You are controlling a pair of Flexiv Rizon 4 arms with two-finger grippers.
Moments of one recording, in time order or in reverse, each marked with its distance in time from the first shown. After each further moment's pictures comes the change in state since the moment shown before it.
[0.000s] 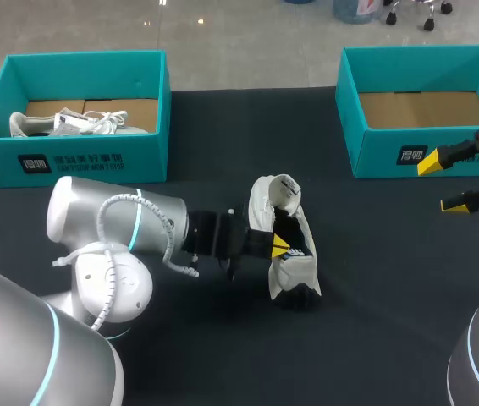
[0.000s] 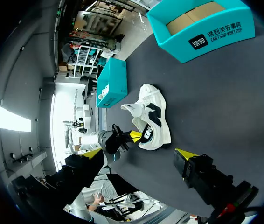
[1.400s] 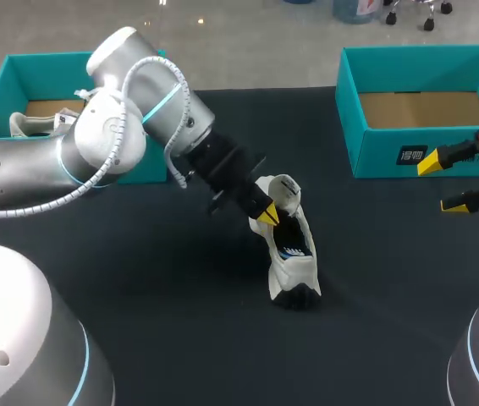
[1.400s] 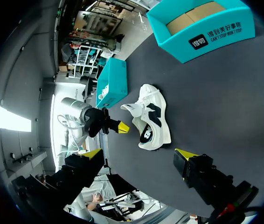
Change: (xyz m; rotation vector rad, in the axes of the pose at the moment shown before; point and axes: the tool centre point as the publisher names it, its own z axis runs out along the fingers) left arm -0.042 -0.009 -0.035 0.000 0.587 0.156; right arm 0.000 0.000 0.000 0.000 0.000 0.000
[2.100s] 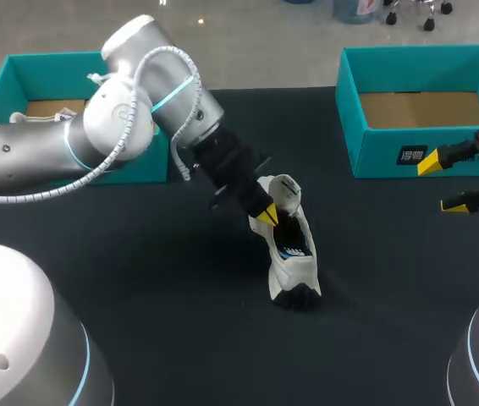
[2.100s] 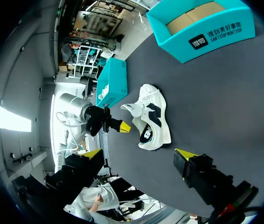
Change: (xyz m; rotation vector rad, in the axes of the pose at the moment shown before) left arm 0.006 0.007 0.004 -0.034 0.091 0.033; right arm 0.000 0.000 0.000 0.000 0.000 0.000
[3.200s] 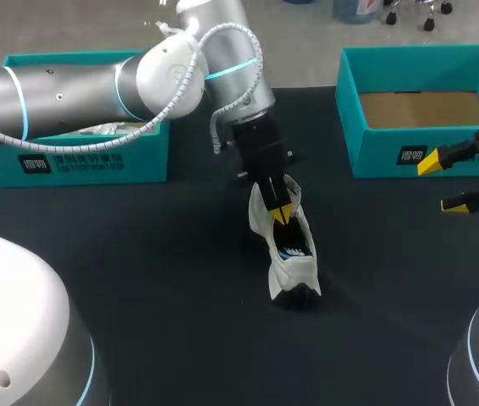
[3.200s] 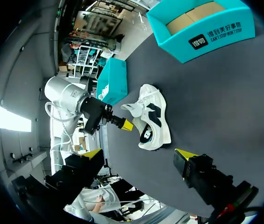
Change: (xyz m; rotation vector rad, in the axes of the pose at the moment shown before) left arm -0.024 -0.005 0.006 -0.091 0.296 0.317; right arm 0.000 0.000 0.000 0.000 0.000 0.000
